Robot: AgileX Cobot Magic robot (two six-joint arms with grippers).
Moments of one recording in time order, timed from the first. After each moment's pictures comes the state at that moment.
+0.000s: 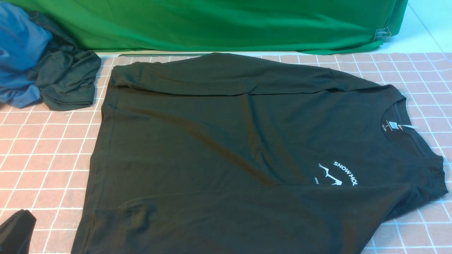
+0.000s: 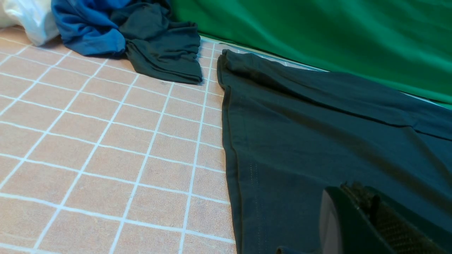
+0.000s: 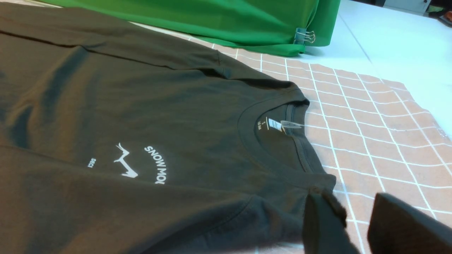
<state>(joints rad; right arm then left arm) 0.00 0.00 0.01 0.06 0.25 -0.21 0.04 0.00 0.01 -0.04 0.25 -0.18</state>
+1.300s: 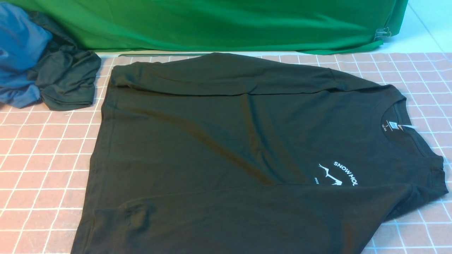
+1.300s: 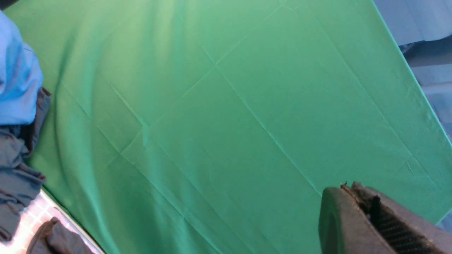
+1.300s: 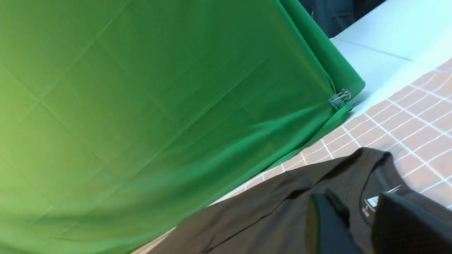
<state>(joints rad) 0.00 0.00 0.01 0.34 -0.05 0.35 0.04 0.00 0.01 -0.23 -0.37 -0.66</state>
